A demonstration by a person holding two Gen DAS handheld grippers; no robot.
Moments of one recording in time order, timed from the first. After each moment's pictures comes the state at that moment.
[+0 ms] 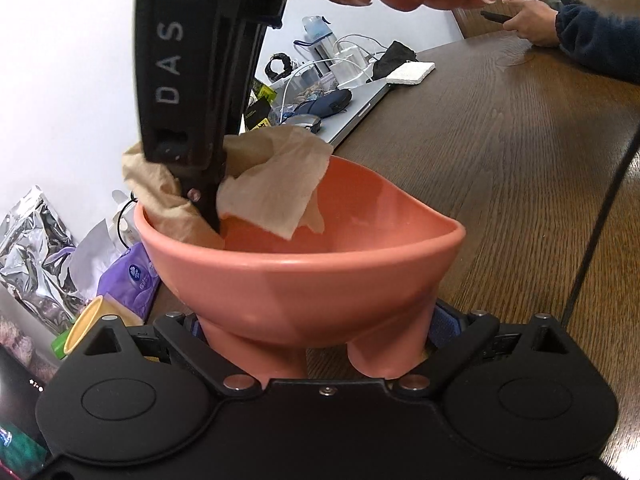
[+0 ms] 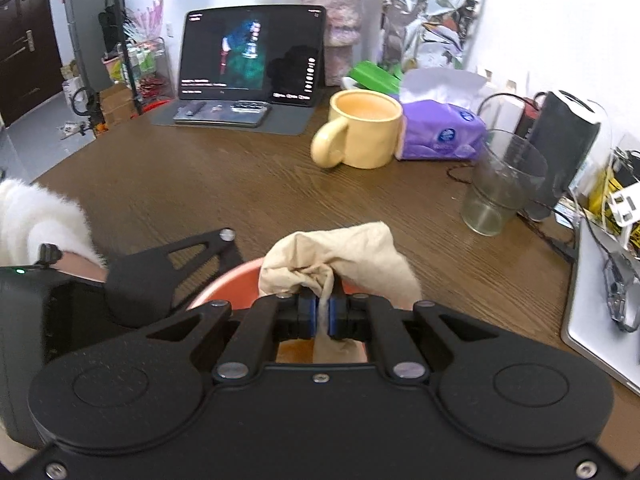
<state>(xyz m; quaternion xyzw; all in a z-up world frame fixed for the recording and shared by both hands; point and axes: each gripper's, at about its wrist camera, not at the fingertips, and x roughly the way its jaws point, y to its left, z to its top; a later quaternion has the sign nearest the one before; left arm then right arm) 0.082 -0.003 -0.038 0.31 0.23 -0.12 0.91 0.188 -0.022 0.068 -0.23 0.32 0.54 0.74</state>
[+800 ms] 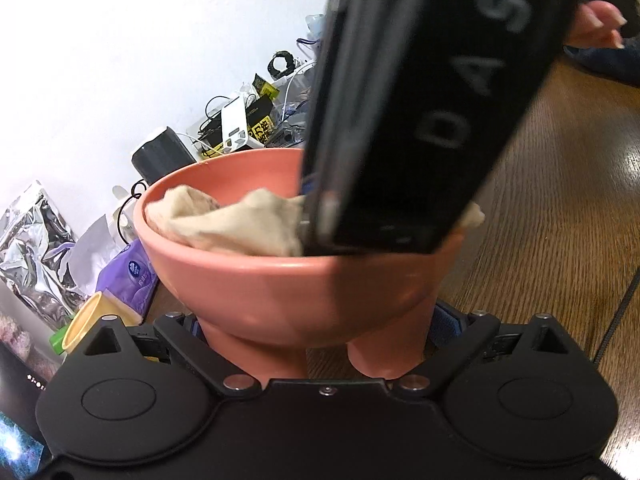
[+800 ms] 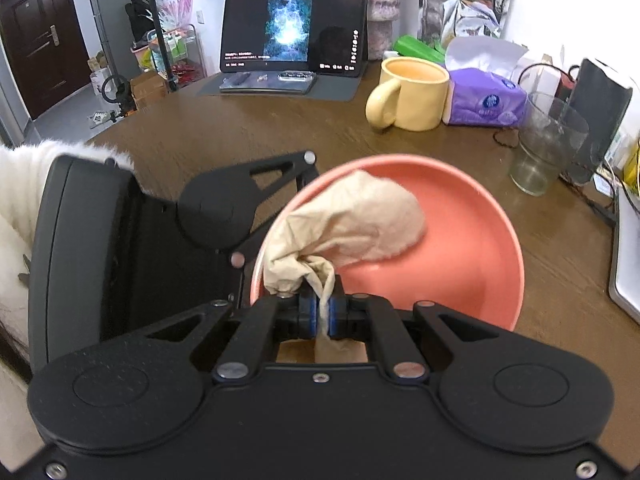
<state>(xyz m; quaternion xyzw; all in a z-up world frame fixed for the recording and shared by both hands) 0.082 -0.002 -0.038 0.31 0.23 -0.12 0.91 0.152 -0.047 0.038 -0.23 0.35 0.56 0.72</state>
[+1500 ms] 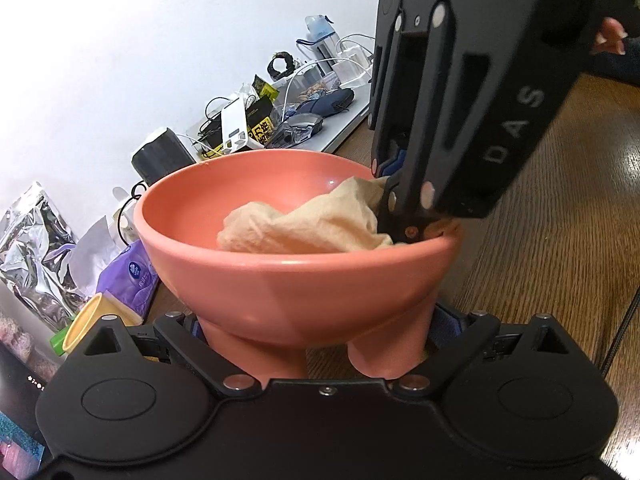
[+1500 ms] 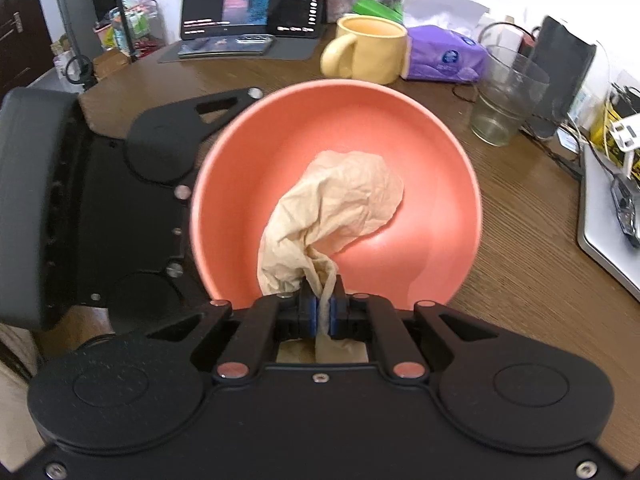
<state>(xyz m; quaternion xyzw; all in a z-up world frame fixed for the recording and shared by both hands) 0.083 -0.009 -0.036 0.31 0.23 -0.12 0.91 0.165 -0.065 0.024 -0.26 0.38 0.50 0.74</state>
